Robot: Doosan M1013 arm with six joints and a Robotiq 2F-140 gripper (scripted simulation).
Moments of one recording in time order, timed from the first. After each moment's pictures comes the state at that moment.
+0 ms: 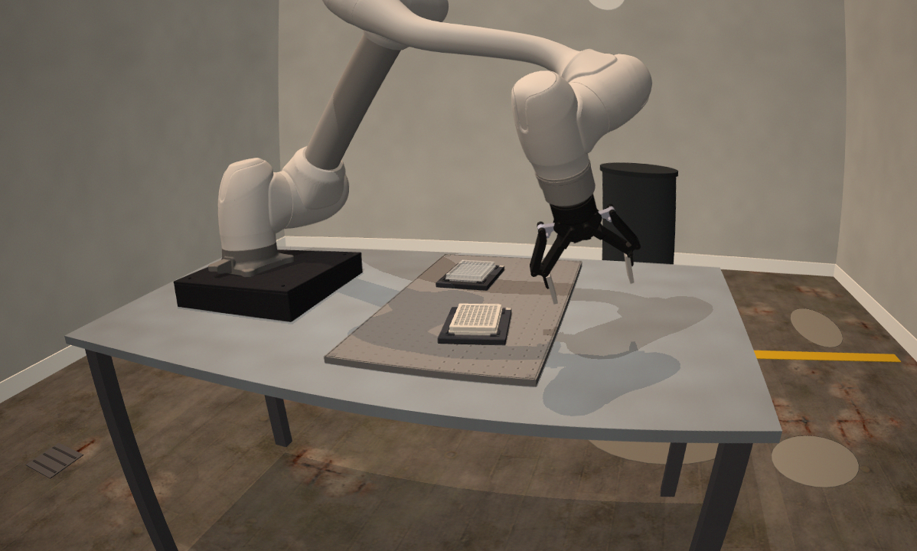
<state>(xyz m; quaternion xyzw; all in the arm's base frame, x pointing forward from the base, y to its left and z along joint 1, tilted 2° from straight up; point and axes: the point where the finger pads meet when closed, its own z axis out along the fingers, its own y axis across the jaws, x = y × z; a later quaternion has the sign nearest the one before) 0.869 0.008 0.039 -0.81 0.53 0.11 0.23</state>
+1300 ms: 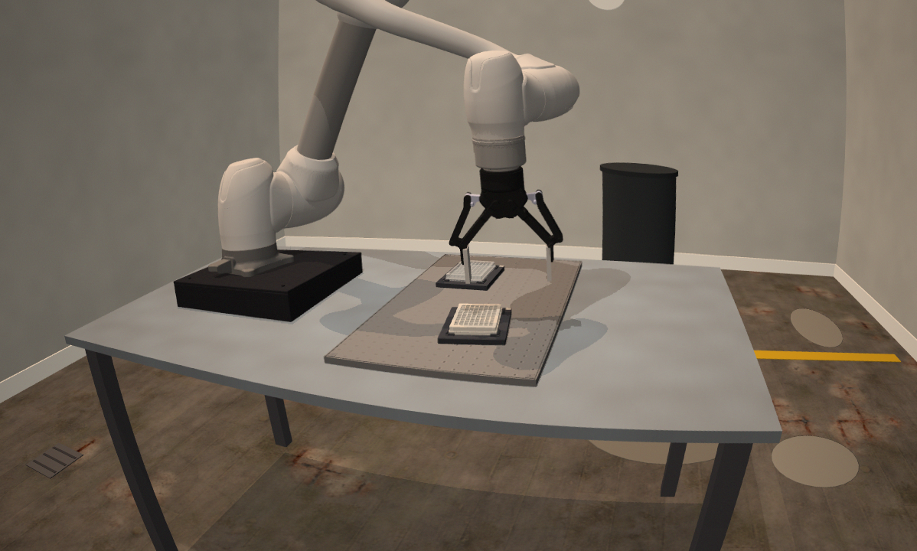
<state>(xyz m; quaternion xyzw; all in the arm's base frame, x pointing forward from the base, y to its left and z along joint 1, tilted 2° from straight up) 0.714 -0.018 0.049 -0.82 0.57 0.05 0.06</state>
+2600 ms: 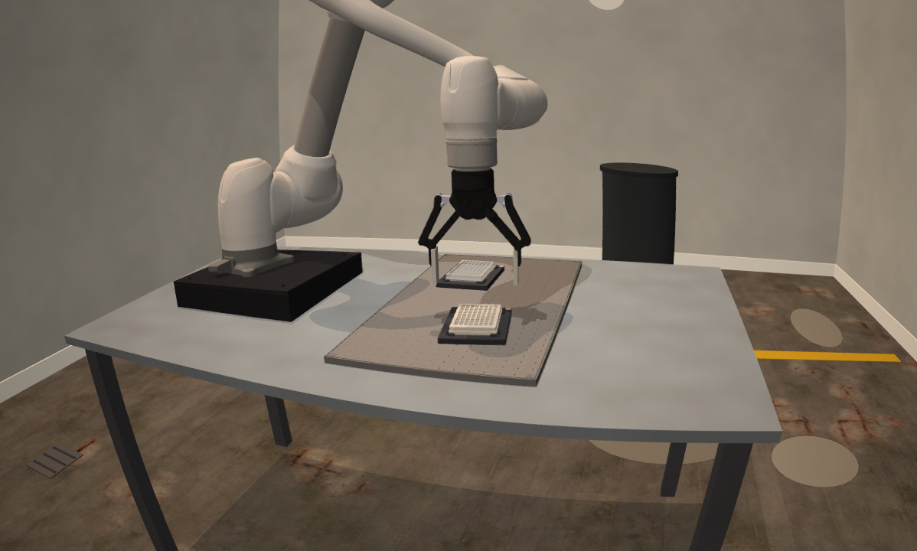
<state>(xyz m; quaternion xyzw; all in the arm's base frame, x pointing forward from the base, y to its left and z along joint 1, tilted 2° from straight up) 0.655 -0.033 0.041 -0.81 0.58 0.02 0.01</state>
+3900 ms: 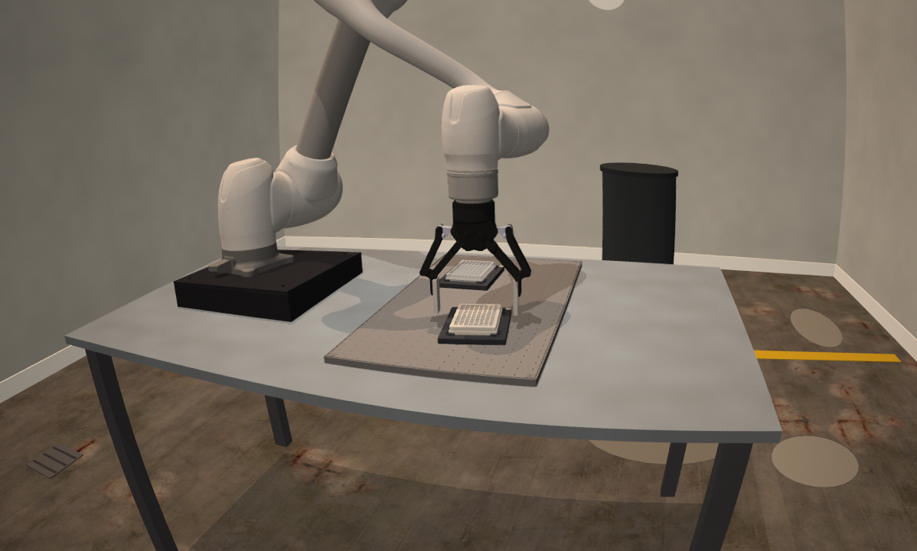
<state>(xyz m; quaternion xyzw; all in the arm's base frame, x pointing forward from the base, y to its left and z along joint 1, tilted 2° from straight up) 0.654 -0.031 -0.016 -0.81 0.58 0.02 0.01</state>
